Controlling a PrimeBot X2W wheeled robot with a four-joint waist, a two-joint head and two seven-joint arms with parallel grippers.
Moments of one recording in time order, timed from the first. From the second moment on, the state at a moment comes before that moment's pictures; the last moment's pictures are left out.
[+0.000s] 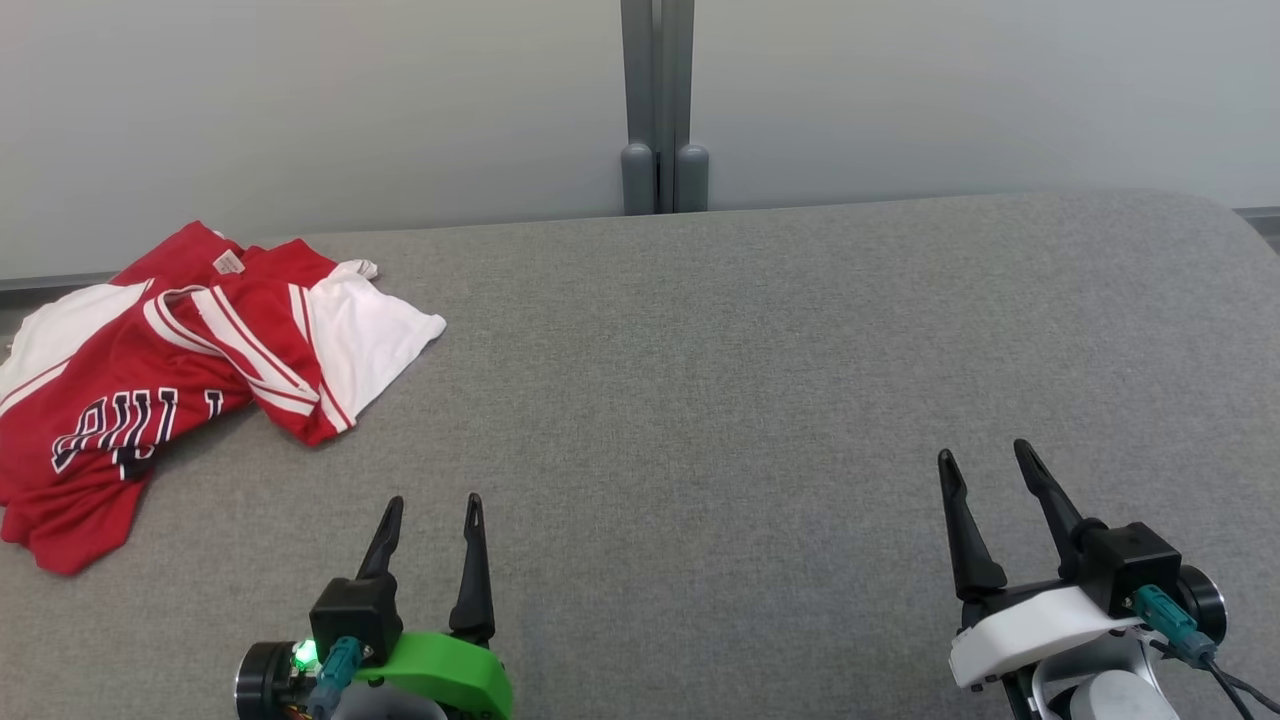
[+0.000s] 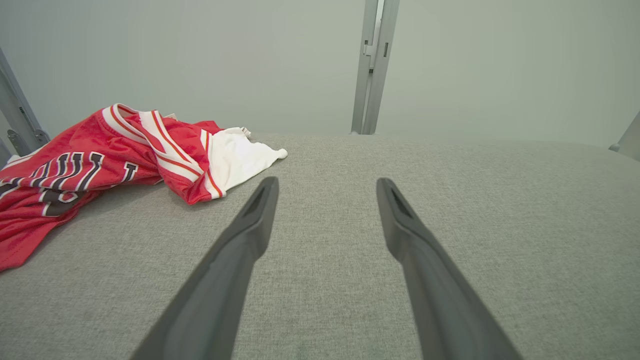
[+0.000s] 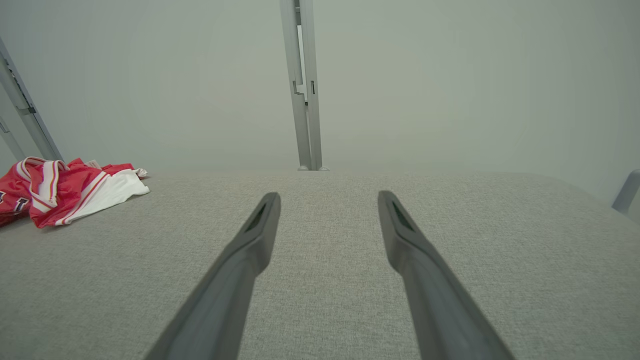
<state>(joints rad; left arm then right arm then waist) -0.06 0.05 -0.26 0.32 -0.23 0.09 -0.26 -0.02 -0.05 0.02 0.19 0.09 0.13 -0.26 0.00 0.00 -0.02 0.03</state>
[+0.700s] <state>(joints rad) -0.07 0.05 -0.24 0.32 -0.23 0.10 -0.26 -0.01 -0.05 0.01 0.18 0.09 0.13 -0.26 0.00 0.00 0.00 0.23</state>
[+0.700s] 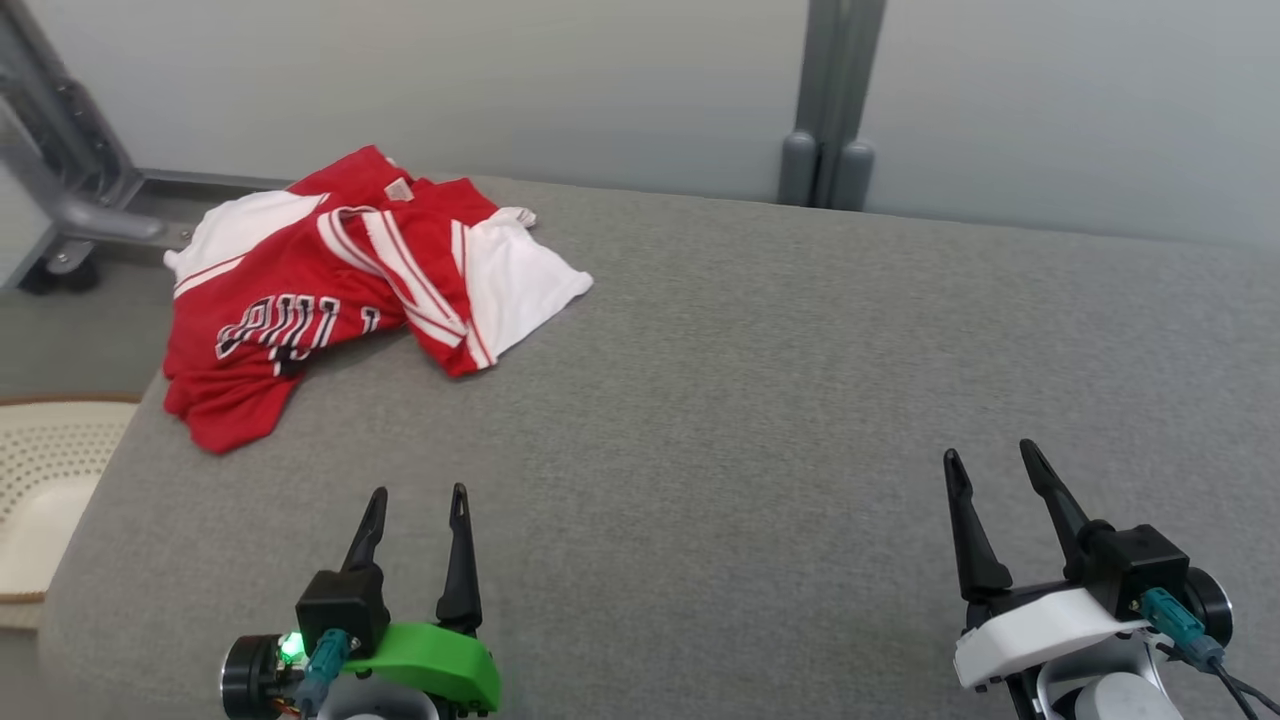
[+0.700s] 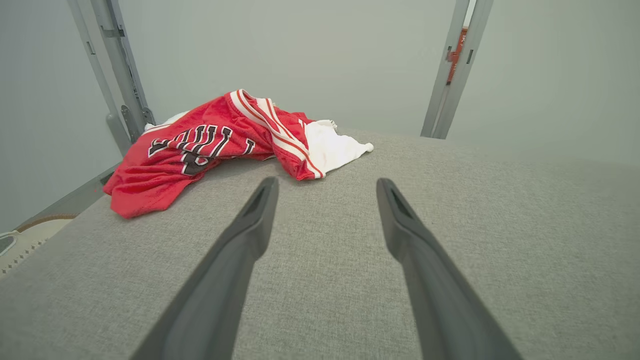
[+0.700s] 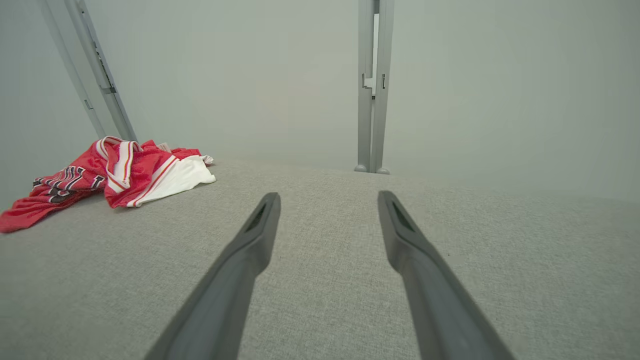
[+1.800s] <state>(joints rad) -0.16 0.10 -0.09 0.28 -0.16 0.05 -0.26 -0.05 -0.05 0.01 0.14 0.06 0.13 -0.26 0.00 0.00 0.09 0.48</state>
